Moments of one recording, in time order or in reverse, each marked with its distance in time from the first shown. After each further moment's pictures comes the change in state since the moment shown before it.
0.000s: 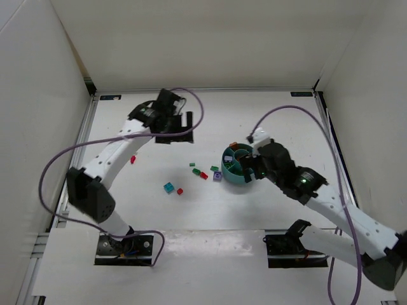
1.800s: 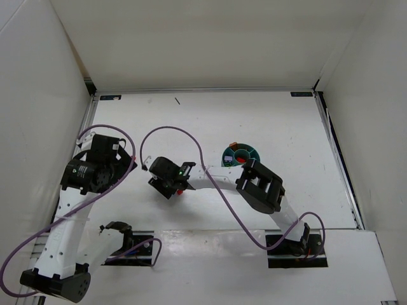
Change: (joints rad) left arm 0.312 -0.754 -0.423 -0.343 -0.358 -0.419; right arm 0.446 1.295 0.770 0.188 -0.193 0.043
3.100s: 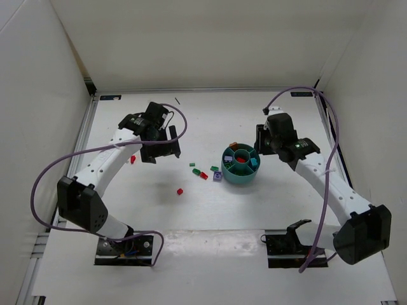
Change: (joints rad) left arm -0.199 0.590 0.181 0.232 0.309 0.240; right arm -0.761 -0.964 -0.570 -0.175 0.040 0.117
